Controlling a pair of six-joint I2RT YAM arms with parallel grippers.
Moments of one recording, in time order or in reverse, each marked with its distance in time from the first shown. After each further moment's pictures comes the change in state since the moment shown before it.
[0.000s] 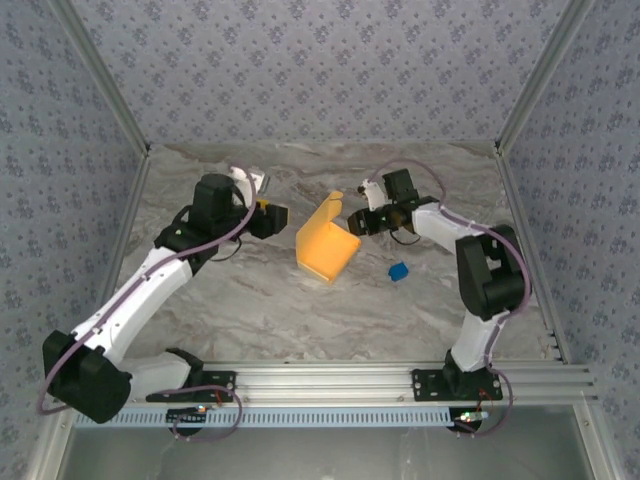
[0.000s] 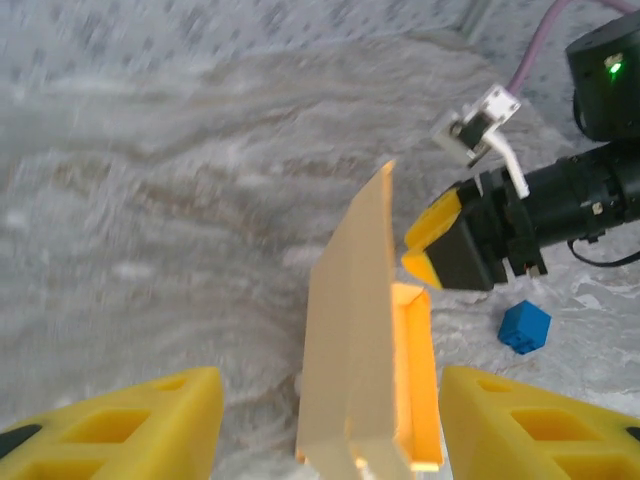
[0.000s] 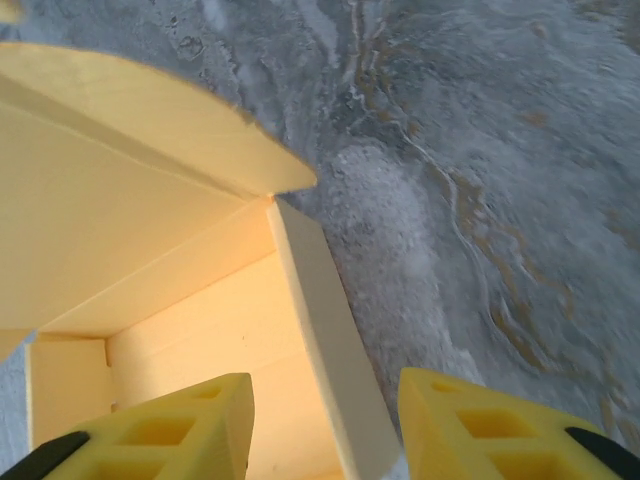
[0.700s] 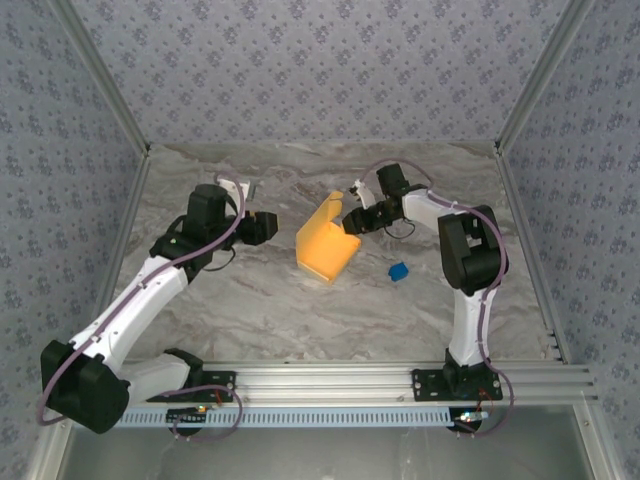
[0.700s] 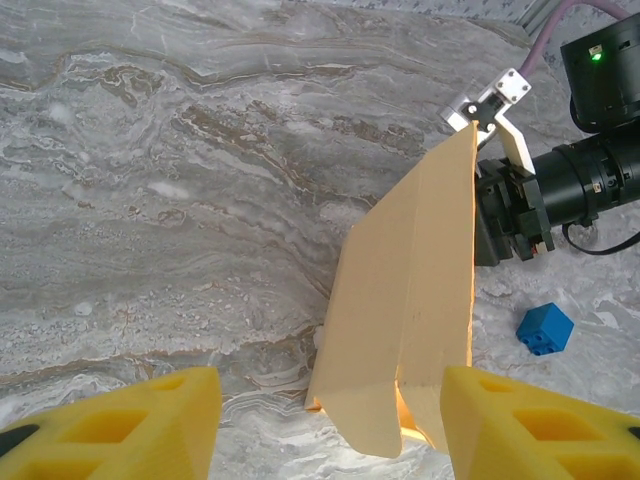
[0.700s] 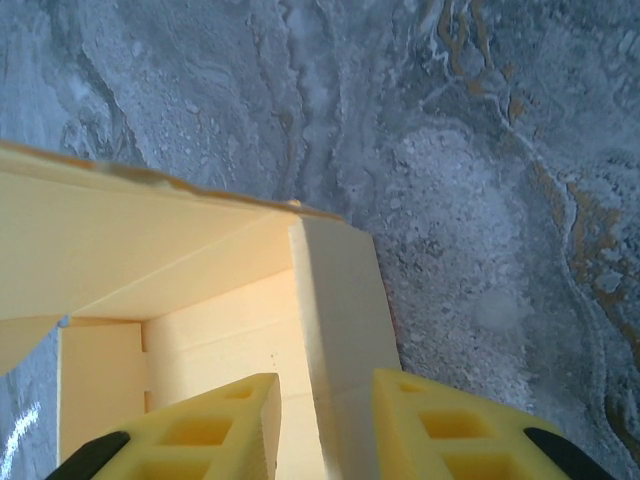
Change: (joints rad) left arm 0.042 -0.046 -0.081 -0.017 -0.021 -0.105; right arm -0.027 0.206 0.185 -0.167 -0.203 -0.086
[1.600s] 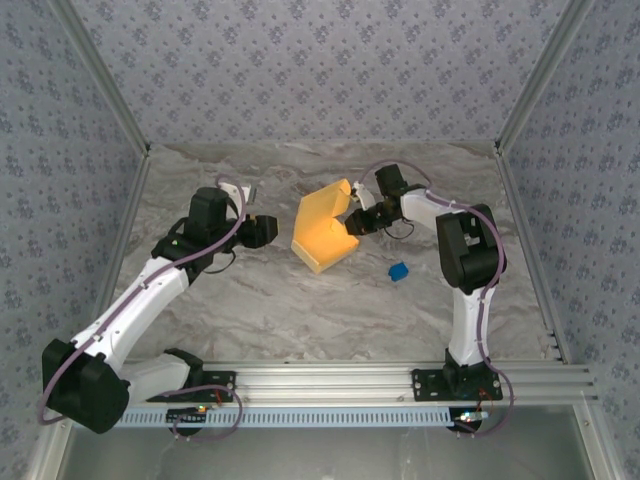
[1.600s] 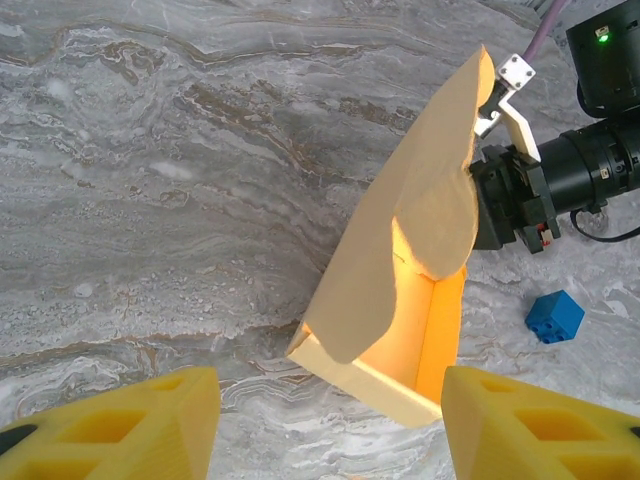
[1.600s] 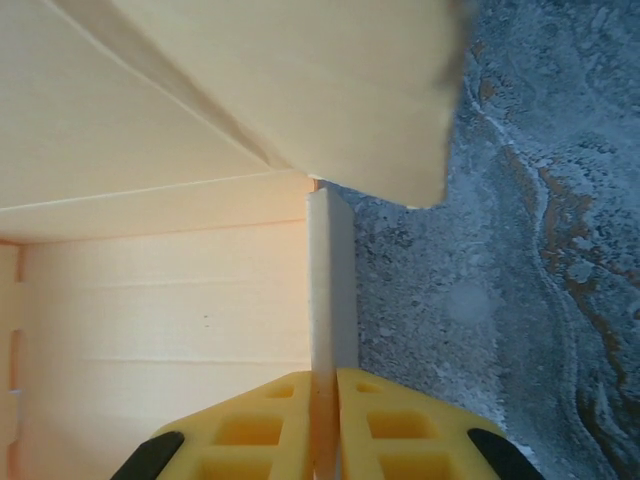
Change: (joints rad) left arm 0.000 0.000 -0.022 0.000 0.000 0.000; right arm 0.013 0.010 0.006 -0.007 0.067 -0.017
